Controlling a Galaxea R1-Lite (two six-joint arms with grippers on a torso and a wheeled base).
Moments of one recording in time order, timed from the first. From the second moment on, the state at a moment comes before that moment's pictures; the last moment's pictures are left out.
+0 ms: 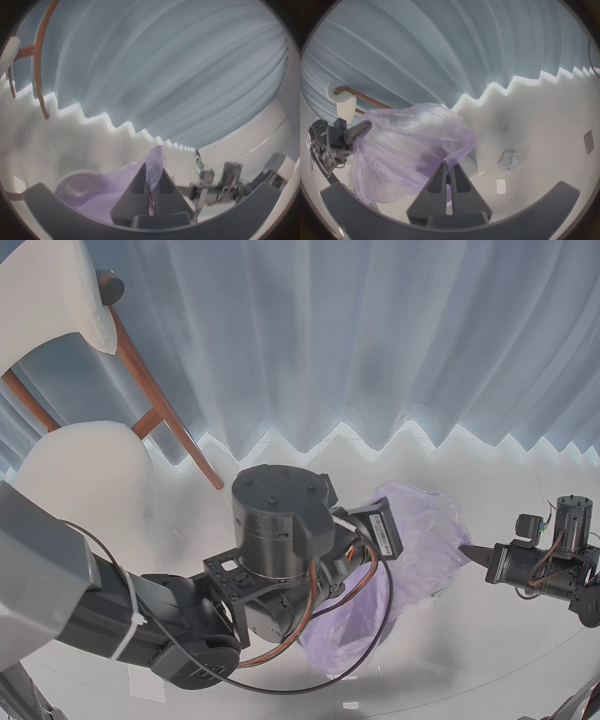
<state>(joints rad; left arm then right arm) -0.94 1.94 -0.99 -0.89 0.23 -0.56 0.06 1.58 -0.40 -0.76 0.35 0.32</state>
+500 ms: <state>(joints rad) -0.94 2.00 -0.94 -1.00 0.22 -0.59 0.06 1.56 -0.39 -0.75 0.35 0.32</state>
